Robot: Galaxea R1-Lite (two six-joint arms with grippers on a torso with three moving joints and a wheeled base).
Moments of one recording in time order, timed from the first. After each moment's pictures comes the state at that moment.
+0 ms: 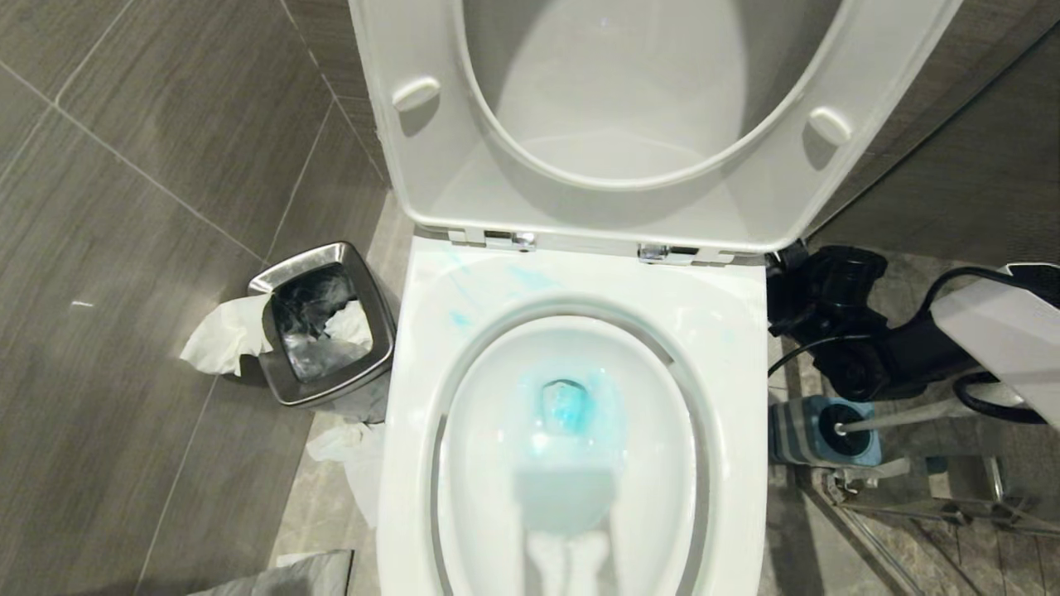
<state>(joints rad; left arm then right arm) -0.01 0.00 0.00 0.01 -0.01 0.02 0.06 2.30 -1.35 -0.94 0.03 -0.23</state>
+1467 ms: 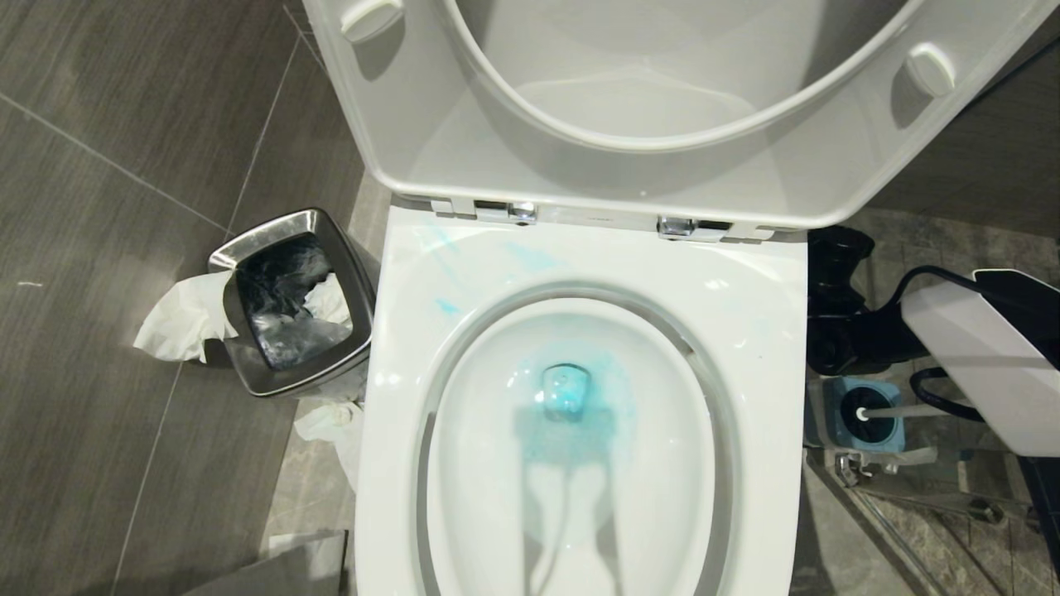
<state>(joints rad) -0.01 0.00 0.00 0.01 0.00 0.00 0.06 2.43 -1.64 -0.96 0.01 -0.20</state>
